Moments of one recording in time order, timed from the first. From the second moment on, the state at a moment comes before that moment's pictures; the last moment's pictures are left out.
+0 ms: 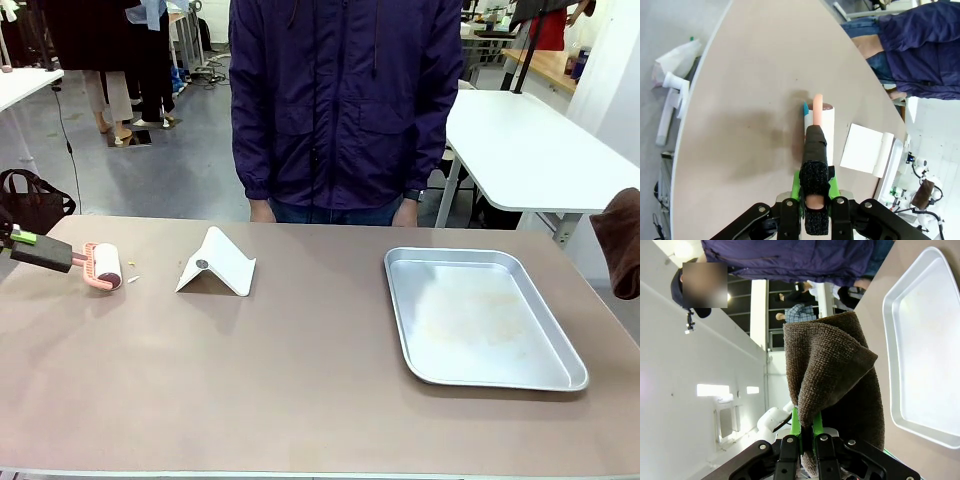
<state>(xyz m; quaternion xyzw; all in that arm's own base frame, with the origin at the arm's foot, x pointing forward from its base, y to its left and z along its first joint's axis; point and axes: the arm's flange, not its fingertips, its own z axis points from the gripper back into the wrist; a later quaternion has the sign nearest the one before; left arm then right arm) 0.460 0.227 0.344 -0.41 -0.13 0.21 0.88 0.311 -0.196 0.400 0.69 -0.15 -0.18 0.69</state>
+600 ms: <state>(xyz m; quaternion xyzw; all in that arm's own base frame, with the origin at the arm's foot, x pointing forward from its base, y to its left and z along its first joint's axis) 0.485 0.193 0.331 -0.43 -0.13 0.17 0.87 0.311 -0.196 0.400 0.69 -0.15 -0.18 0.69</state>
